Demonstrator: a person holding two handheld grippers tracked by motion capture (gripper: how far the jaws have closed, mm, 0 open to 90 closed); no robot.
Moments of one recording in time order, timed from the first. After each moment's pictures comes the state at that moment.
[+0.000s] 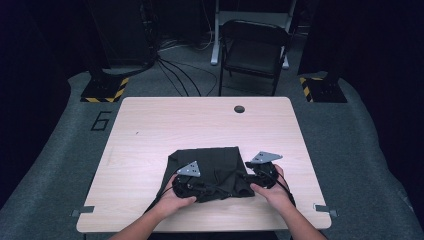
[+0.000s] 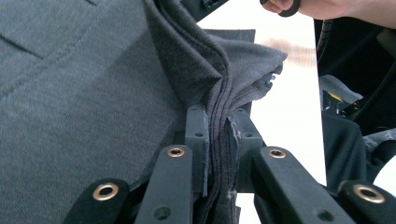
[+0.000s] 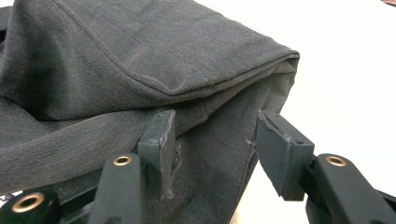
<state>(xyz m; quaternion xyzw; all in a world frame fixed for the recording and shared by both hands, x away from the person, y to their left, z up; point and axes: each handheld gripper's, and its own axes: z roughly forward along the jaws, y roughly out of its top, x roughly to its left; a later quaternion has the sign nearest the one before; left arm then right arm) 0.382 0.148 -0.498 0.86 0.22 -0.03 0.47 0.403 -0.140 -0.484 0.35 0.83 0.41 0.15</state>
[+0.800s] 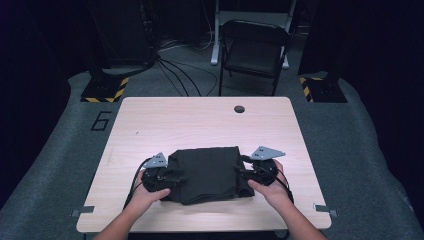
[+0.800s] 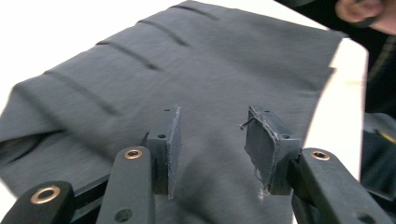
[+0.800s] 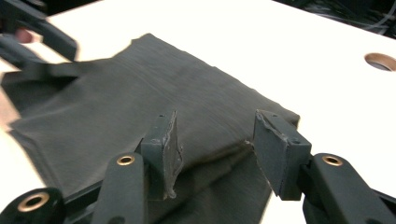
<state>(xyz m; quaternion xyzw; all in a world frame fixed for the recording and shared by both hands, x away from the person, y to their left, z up) 0.383 0.232 -0.472 0.82 0.32 0.05 0.48 0.391 -0.126 -0.442 0.32 0.81 0.46 0.17</state>
